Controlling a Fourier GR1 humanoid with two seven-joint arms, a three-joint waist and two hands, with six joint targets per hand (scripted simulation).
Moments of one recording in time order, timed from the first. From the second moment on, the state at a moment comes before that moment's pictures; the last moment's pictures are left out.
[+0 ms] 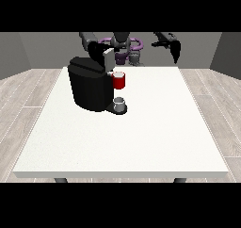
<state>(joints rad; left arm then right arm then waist) -0.25 0.10 0.18 -1.38 0.03 -0.21 -0.07 -0.71 -0.13 -0.07 -1.02 0.04 0.04 -0.06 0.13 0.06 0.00</state>
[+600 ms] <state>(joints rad) -0.27 0.12 0.18 -1.34 0.03 -0.19 -0.09 -0.80 -0.10 -0.01 -1.00 0.13 0.02 -0.05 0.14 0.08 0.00</state>
